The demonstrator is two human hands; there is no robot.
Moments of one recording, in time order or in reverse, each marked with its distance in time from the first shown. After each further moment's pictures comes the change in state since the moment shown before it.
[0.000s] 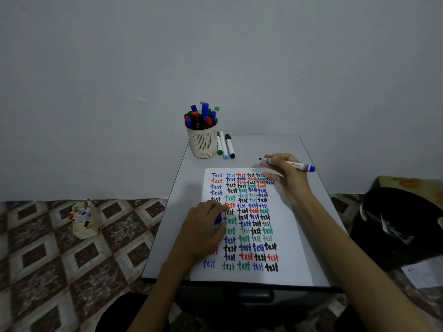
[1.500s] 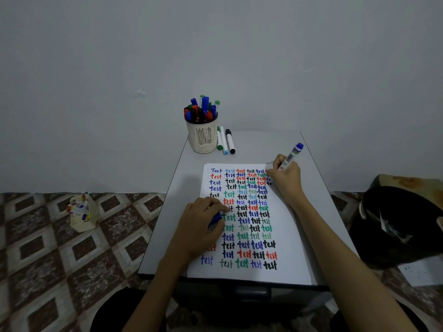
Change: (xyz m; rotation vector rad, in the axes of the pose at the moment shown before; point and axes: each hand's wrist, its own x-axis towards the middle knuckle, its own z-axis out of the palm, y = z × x) left_hand 0.000 -0.006 0.004 -0.020 -0.002 -0.029; right_hand 0.019 0.032 -0.011 -0.615 0.113 -0.156
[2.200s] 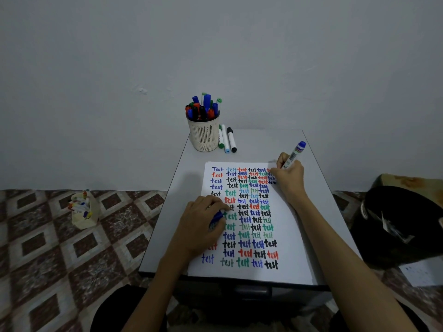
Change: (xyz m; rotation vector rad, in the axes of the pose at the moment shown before) left_hand -0.001 0.001 0.000 -0.006 -0.002 -0.003; right_hand 0.003 0.003 0.000 -0.039 0.037 0.007
